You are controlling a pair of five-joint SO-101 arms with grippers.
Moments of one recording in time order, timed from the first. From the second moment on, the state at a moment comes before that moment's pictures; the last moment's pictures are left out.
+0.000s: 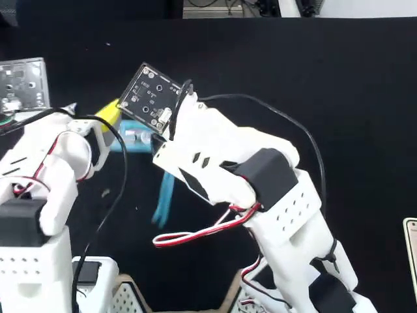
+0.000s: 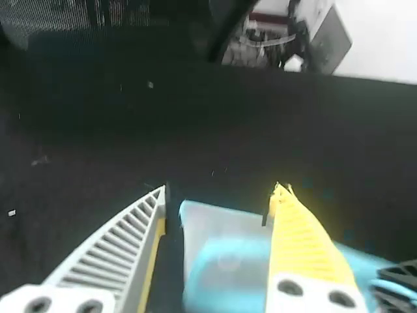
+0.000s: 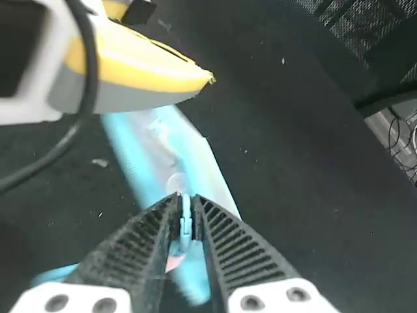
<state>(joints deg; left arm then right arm) -5.2 -56.3 18.8 70.9 4.3 -39.9 -27.3 -4.9 81.5 20.2</state>
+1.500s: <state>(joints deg) -2.6 -72.0 58.7 33.5 5.4 -43.0 -27.3 -12.8 88.9 19.6</state>
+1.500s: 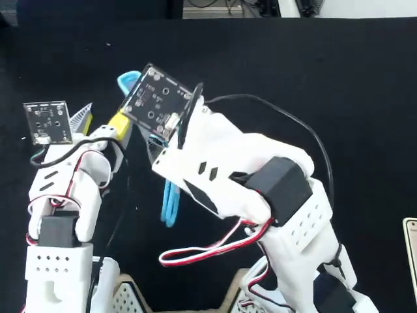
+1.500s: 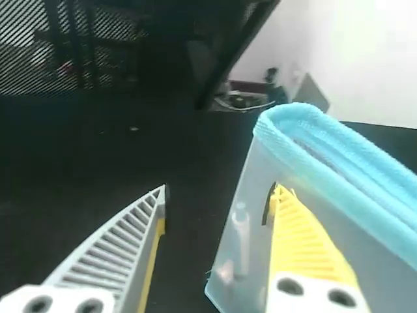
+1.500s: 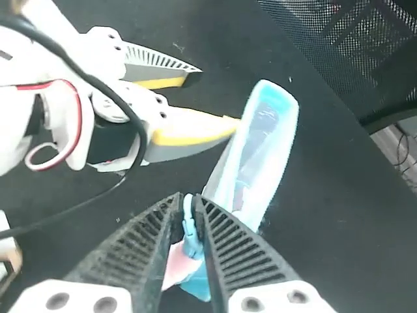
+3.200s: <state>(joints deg) 9.3 -97.9 73.2 55.2 2.3 -38.1 -27.5 -14.4 85.1 21.1</state>
